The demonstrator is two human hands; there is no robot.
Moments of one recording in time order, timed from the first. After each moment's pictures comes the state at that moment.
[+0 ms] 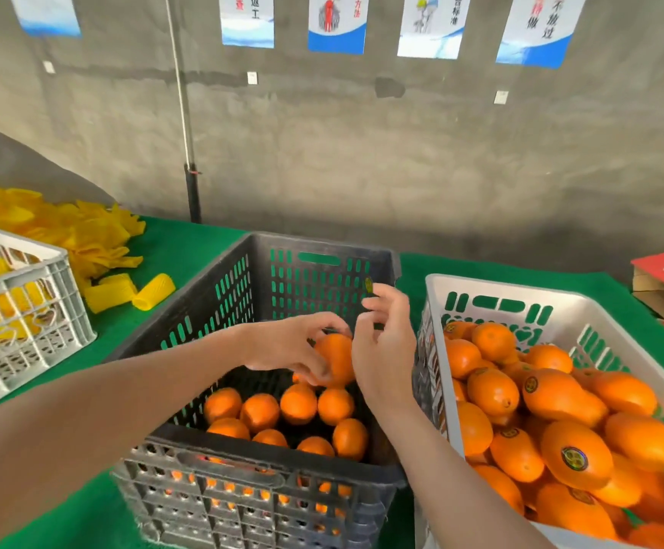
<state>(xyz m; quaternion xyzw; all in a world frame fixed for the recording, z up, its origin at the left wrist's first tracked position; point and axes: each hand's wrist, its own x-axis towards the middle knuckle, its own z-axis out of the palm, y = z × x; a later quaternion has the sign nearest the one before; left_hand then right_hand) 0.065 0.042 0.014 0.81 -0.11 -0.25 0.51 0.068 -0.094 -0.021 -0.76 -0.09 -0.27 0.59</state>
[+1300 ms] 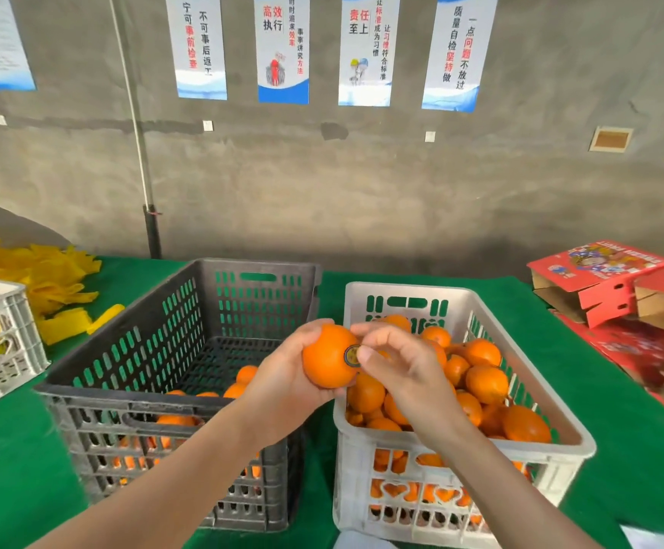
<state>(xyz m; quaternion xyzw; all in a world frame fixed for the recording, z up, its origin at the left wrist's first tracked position) -0.050 -0.101 0.011 0.48 -0.05 -0.12 0.87 -0.069 -0.266 0.027 -0.73 -0.26 -0.12 0.61</state>
